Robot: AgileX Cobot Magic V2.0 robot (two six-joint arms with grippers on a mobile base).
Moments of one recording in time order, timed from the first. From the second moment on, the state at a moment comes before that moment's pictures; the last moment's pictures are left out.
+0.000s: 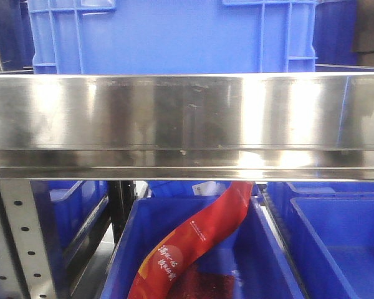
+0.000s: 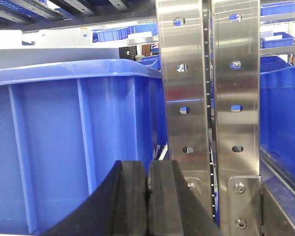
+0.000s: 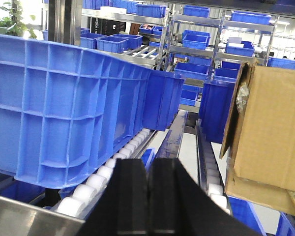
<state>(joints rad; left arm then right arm) -0.08 0.43 -0.11 -0.49 -0.46 0.60 0.11 0.29 -0.18 0.18 -0.11 -0.27</state>
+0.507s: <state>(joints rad) -0.08 0.43 -0.11 -0.49 -0.47 0.60 0.11 0.29 -0.18 0.18 -0.11 -0.27</state>
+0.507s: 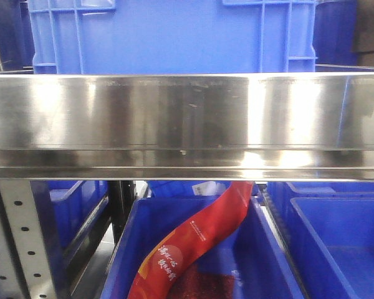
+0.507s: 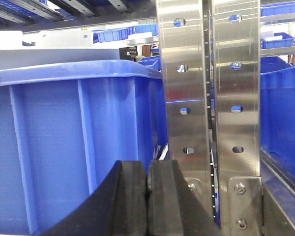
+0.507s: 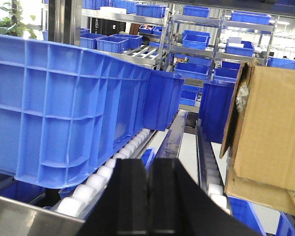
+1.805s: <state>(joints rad) 0.08 0.14 -0.12 -0.49 -0.13 0.60 0.11 0.29 -0.18 0.18 -0.11 -0.27</state>
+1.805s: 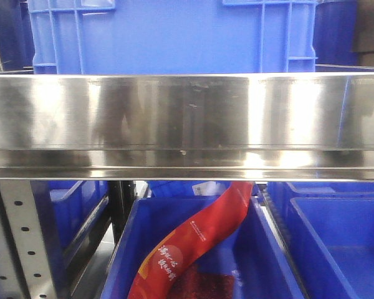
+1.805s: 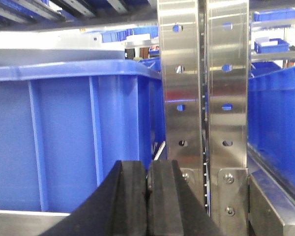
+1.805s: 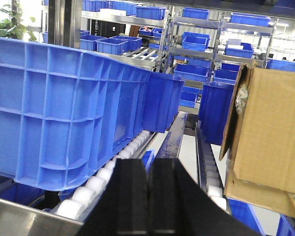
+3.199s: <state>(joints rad) 0.05 0.14 0.00 -0.10 -0.08 0.21 0.11 0.29 -0.18 0.18 -0.11 -0.27</state>
